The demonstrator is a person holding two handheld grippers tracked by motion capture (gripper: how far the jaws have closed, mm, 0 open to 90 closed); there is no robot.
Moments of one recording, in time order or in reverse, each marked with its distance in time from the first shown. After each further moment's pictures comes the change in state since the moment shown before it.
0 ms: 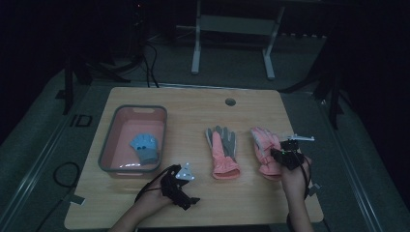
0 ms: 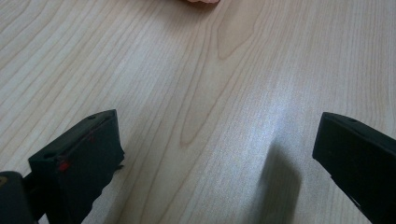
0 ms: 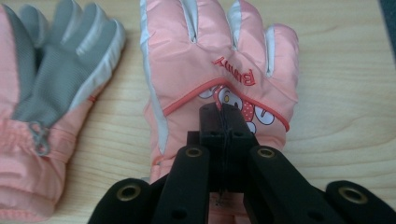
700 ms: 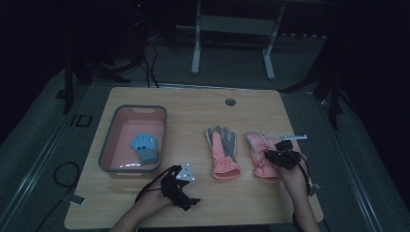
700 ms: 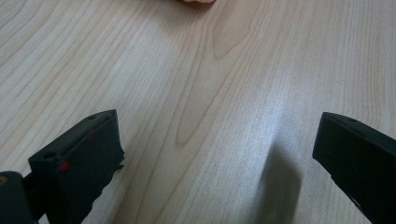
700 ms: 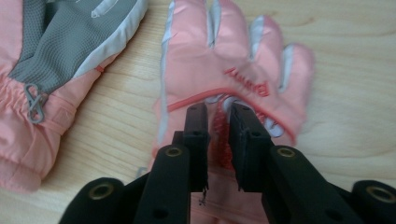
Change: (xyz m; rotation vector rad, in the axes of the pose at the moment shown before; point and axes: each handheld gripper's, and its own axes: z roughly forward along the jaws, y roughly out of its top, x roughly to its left) left arm -0.002 0.001 0.000 0.005 -0.002 0.011; right arm -0.004 0.000 0.017 0.053 0.092 -0.156
